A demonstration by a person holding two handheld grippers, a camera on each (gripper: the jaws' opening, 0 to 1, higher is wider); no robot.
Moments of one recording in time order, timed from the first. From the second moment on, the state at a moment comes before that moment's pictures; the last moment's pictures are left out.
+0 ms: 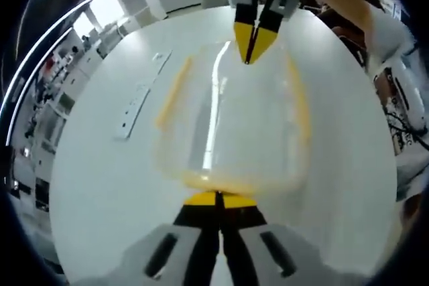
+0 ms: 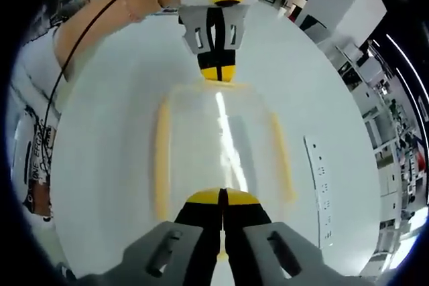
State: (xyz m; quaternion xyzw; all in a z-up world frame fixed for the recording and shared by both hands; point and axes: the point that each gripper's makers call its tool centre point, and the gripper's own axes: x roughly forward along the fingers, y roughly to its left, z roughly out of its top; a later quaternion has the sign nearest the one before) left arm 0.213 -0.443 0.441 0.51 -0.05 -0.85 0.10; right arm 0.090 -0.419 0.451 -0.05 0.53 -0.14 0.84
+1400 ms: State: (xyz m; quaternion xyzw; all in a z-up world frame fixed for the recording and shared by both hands) left arm 0.152 -0.426 0.472 0.47 -0.02 -0.88 0.12; right arm 0.087 -0.466 0.478 -0.09 0.55 -0.16 0.81
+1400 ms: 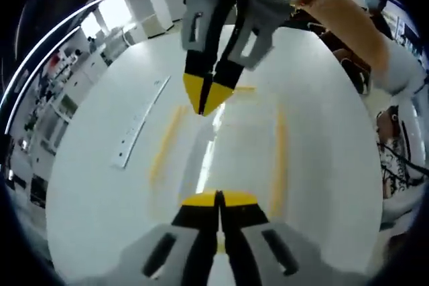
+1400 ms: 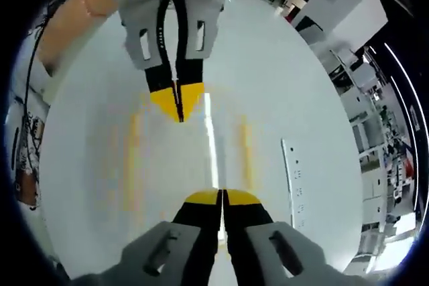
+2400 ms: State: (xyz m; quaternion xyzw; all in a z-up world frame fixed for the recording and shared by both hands) left arm 0.151 -0.422 0.466 0.50 0.00 -0.85 0.15; right arm 0.103 -0.523 0.431 -0.05 0.55 0.00 0.84
